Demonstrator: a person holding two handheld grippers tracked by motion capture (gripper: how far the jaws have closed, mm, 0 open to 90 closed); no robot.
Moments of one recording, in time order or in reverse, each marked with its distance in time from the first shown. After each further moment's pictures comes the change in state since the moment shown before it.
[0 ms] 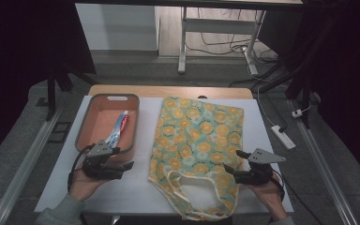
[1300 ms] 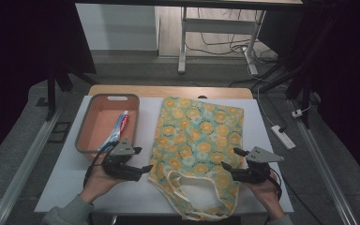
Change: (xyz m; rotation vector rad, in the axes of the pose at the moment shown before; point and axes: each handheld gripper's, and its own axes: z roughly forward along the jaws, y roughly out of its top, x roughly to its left) left arm -0.041 0.043 0.022 0.042 -0.116 0.163; right arm 0.005 0.007 0.005 -0.036 -0.009 -0.009
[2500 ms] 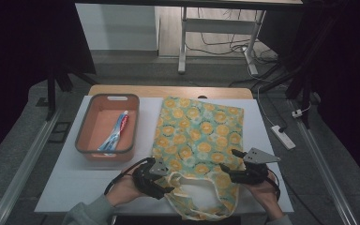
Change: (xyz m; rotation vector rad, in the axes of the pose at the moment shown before) left arm -0.050 0.005 0.069 0.217 -0.126 0.225; right arm 0.004 -0.002 0.004 0.026 0.014 -0.017
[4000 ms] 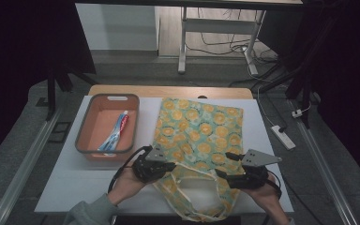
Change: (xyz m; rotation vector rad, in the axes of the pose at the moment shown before) left arm 0.010 0.024 -0.033 -0.182 0.027 -0.137; right arm 0.032 0.036 -0.021 0.009 0.139 -0.043
